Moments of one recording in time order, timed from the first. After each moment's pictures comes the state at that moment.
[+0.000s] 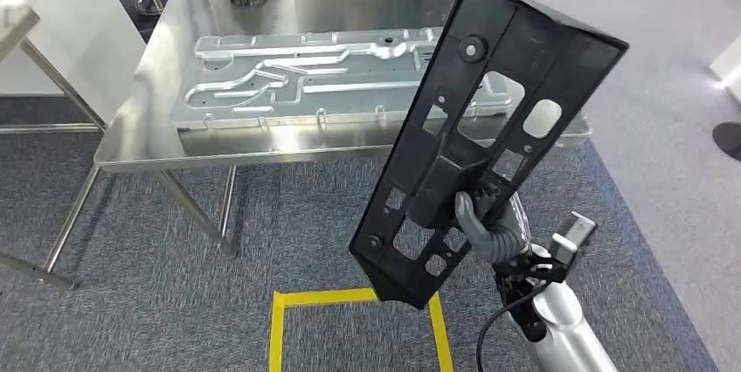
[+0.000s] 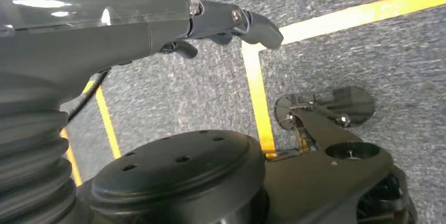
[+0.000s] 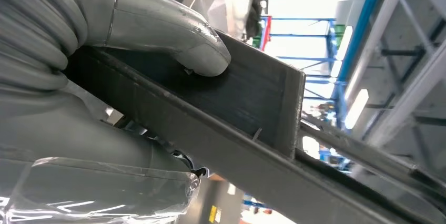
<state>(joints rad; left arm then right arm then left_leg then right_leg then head) -0.09 -0.16 1.14 -0.21 -1.34 0.06 -0.11 -0.15 -0.19 0.26 -1.69 -0.19 0.21 -0.41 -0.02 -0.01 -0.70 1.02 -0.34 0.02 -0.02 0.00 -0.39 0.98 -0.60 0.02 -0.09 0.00</state>
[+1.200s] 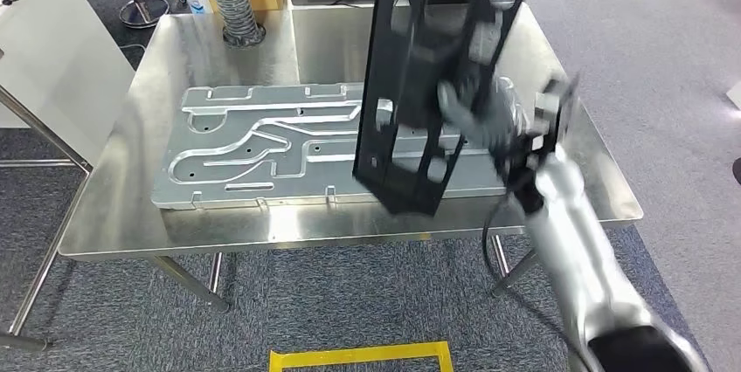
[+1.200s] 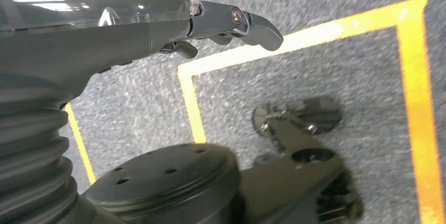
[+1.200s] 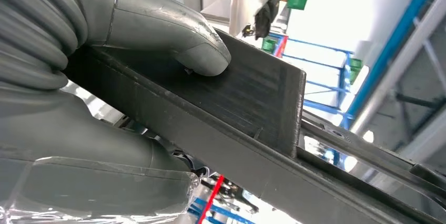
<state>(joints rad) -0.11 -0.16 1.14 -0.21 -1.33 0.01 -0.15 -0.74 -0.19 0.25 -1.30 -0.19 0.44 -0.25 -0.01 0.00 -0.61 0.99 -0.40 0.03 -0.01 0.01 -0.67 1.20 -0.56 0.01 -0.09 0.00</state>
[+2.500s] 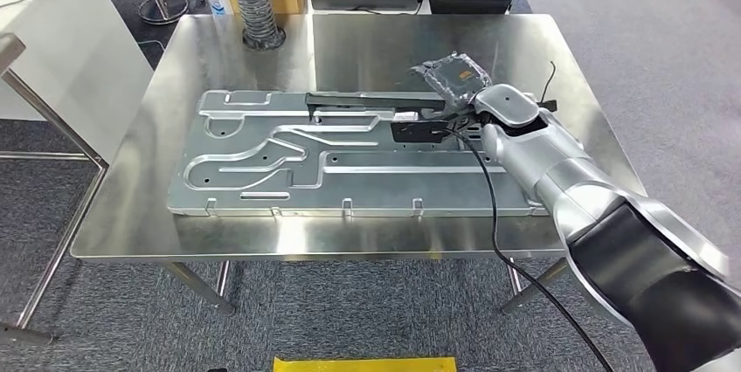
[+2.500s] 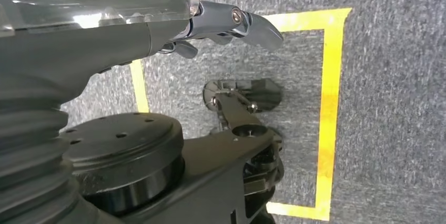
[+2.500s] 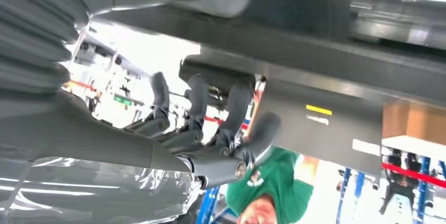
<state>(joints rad) -0.14 -0.18 1.19 -0.20 -1.23 -0.04 -0.26 -1.22 -0.17 0.97 -0.43 0.83 -0.19 -0.16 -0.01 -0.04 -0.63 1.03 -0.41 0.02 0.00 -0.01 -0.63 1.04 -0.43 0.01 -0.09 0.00</state>
